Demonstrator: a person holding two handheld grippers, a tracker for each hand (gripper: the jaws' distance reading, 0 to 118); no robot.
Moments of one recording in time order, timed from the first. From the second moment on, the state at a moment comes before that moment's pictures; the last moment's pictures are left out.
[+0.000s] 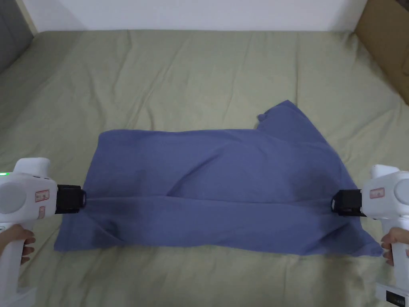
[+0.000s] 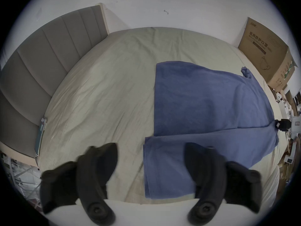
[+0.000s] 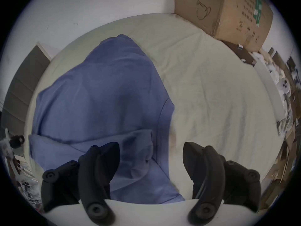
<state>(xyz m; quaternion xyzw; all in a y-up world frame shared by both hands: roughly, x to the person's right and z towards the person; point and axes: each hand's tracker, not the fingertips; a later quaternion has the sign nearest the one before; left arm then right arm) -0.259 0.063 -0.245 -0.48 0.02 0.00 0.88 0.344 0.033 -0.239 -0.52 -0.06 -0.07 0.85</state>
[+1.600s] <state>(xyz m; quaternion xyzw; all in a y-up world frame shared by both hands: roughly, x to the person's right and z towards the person) -0.253 0.035 -0.198 -0.49 0.02 0.02 0.87 0.342 0.002 -0.180 -0.54 -0.04 -0.12 0.83</state>
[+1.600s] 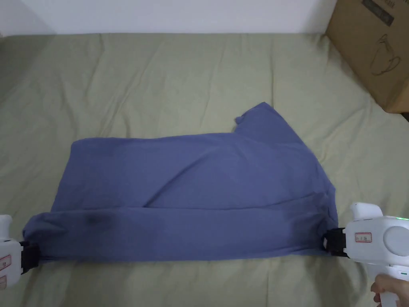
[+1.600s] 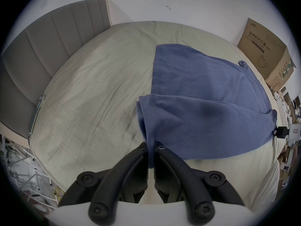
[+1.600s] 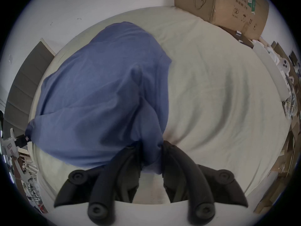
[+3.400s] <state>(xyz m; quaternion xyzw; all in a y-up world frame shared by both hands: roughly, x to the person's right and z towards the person) -0.216 0.062 -0.159 -0.45 -0.01 0.11 0.89 0.321 0.052 -0.162 -0.47 -0.01 -0.14 0.87</state>
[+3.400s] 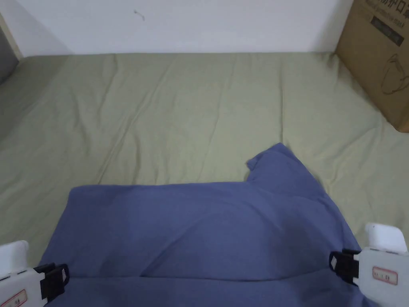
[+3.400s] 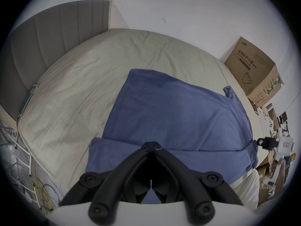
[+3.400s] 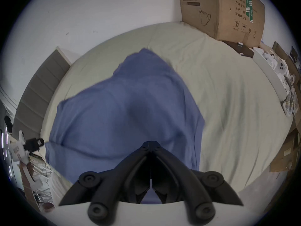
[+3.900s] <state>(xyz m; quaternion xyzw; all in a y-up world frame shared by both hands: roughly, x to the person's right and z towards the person) -0.223 0.051 -0.211 -0.46 0.00 0.12 0.88 0.370 -0.015 -0.384 -0.57 -0.05 -0.06 0.82</state>
